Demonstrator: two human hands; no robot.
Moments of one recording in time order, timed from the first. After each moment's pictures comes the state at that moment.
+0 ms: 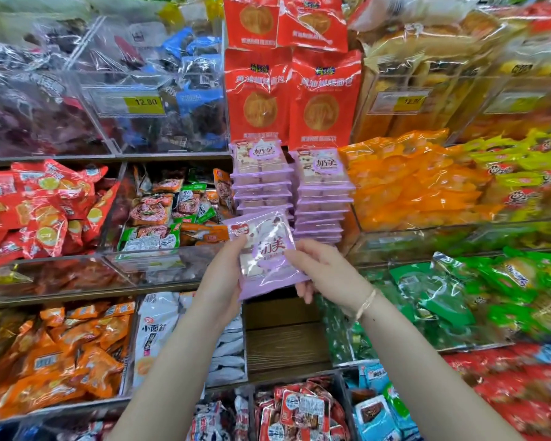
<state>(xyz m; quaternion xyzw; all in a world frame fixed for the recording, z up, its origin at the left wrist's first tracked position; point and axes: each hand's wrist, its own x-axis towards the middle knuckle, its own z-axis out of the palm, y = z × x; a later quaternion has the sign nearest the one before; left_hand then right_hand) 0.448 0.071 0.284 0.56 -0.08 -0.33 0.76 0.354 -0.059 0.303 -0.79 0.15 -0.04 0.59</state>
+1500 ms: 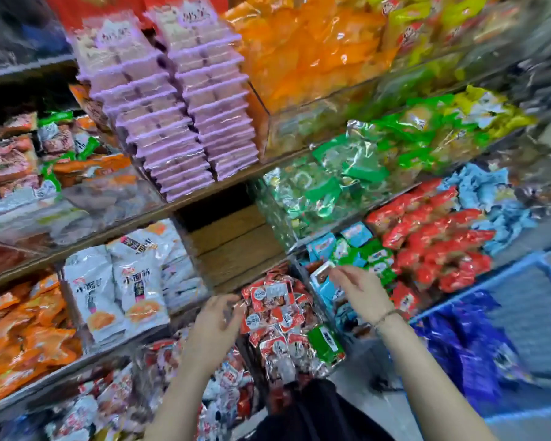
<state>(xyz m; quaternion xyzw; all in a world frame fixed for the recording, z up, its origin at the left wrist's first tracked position) 0.352 0.151 0.100 0.84 -0.38 -0.26 0.29 0.153 -0.046 0.128 -0.75 0.46 -0.11 0.46</state>
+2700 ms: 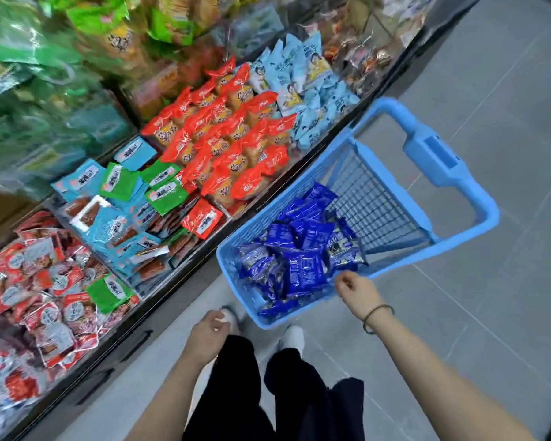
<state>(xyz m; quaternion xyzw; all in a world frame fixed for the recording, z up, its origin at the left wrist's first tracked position) -0.030 0.040 -0.067 0.80 -0.25 -0.53 0.12 -0.300 -0.110 -0.037 -0.59 0.67 0.01 0.45</state>
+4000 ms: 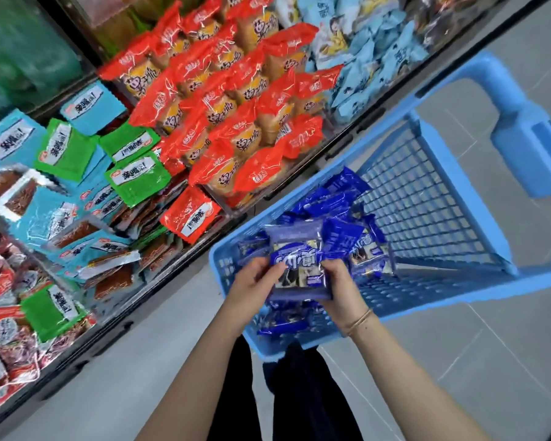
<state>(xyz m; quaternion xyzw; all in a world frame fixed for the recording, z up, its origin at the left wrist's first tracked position) -0.058 -0.089 -0.100 0.67 -0.18 -0.63 0.33 -0.214 -0.149 -0.114 -0.24 0.56 -0.19 0.77</state>
